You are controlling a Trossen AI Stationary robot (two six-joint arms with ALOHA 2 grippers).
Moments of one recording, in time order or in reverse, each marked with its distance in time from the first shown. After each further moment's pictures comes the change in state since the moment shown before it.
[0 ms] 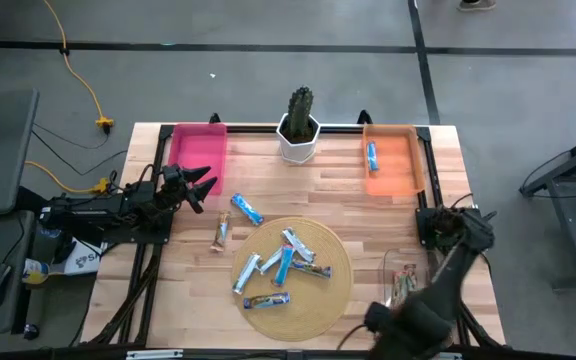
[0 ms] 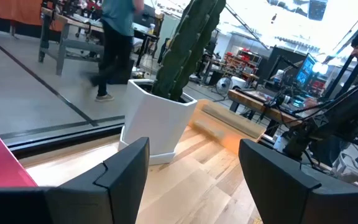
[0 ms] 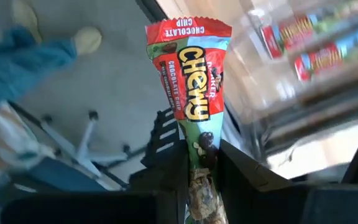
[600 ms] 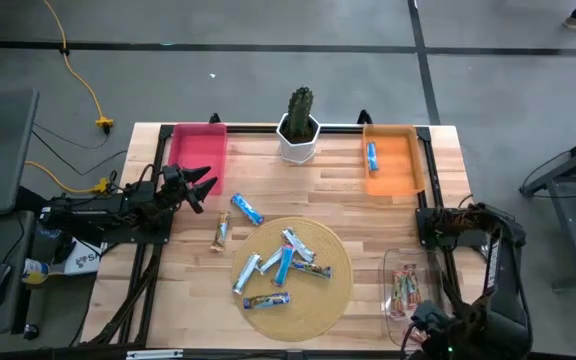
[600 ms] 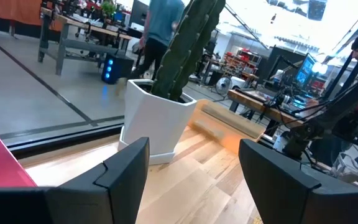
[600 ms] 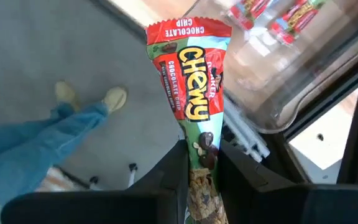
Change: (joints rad) left arm 0.000 0.000 0.000 0.000 0.002 0.000; right arm 0.240 -0.111 -0.023 -0.001 0.268 0.544
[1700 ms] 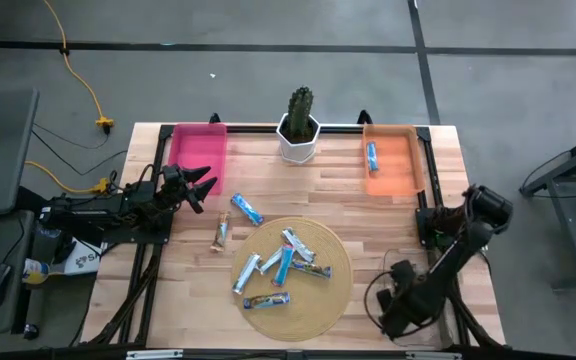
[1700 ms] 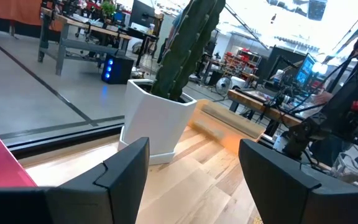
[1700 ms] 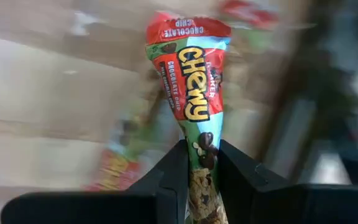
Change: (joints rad) left arm 0.000 0.000 0.000 0.000 0.000 0.000; right arm -0.223 -0.106 -0.928 0.357 -0.112 0.106
